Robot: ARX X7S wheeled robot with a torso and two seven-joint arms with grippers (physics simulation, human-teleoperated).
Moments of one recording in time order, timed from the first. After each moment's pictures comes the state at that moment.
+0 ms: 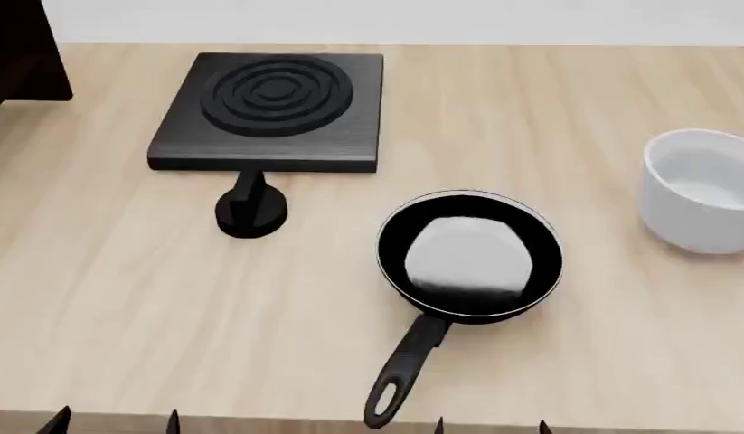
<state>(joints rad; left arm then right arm) 0.00 0.00 0.00 0.00 0.00 0.00 0.00 0.00 0.00 0.00 0.00 0.00 0.00 0.00</state>
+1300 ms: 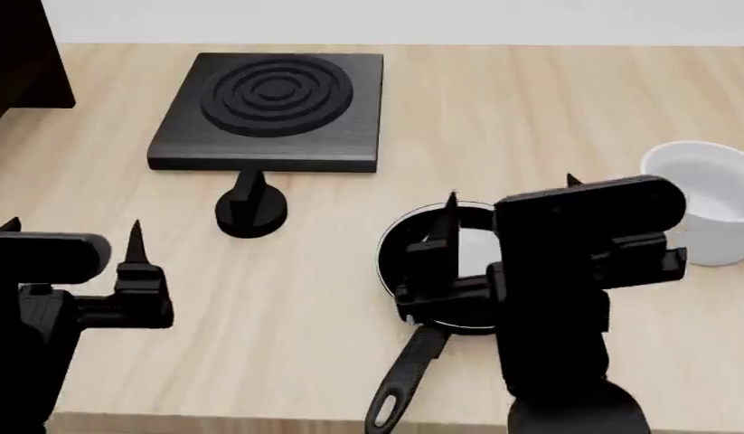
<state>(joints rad) -0.46 -0.12 0.09 0.32 -0.09 -0.73 -0.16 0.57 0.19 -0.14 -0.42 0.07 0.90 0.05</state>
